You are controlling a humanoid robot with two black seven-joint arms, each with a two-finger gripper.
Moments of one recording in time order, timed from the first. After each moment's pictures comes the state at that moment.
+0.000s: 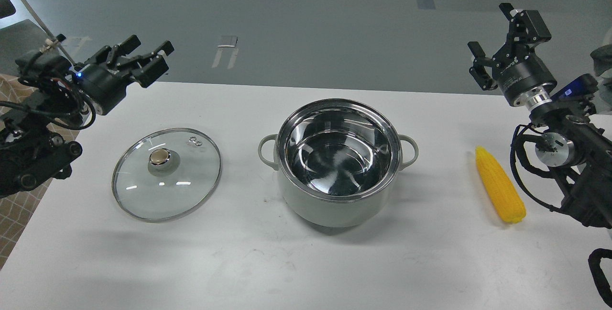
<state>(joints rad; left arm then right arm) -0.77 0.73 -0.48 -0.89 1.30 0.30 -0.49 0.87 -0.35 0.72 0.54 -0.46 0.39 0.49</state>
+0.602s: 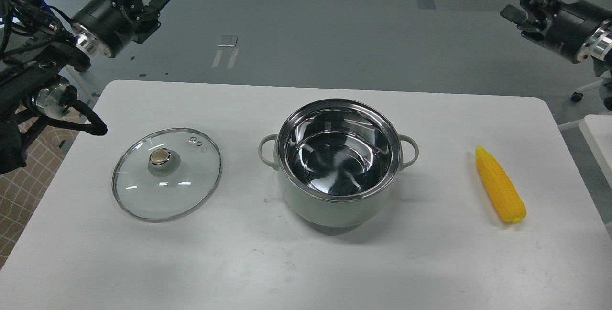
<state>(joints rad) -0.93 0.67 -0.51 -0.89 0.42 -0.27 -0.49 1.13 -0.72 0.25 0.74 -1.00 0.38 0.49</state>
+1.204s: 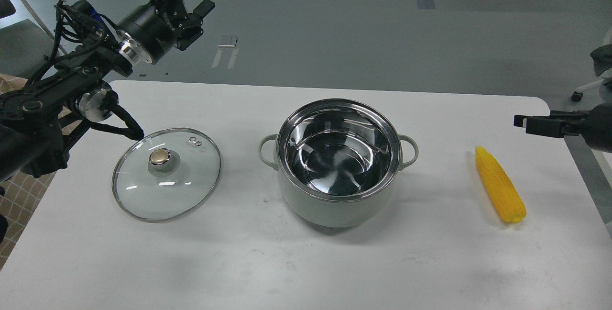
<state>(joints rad) -0.93 0.57 -0.51 -0.91 0.43 -0.26 -0.49 1.02 -0.93 -0.01 0.94 -1.43 0.25 0.49</state>
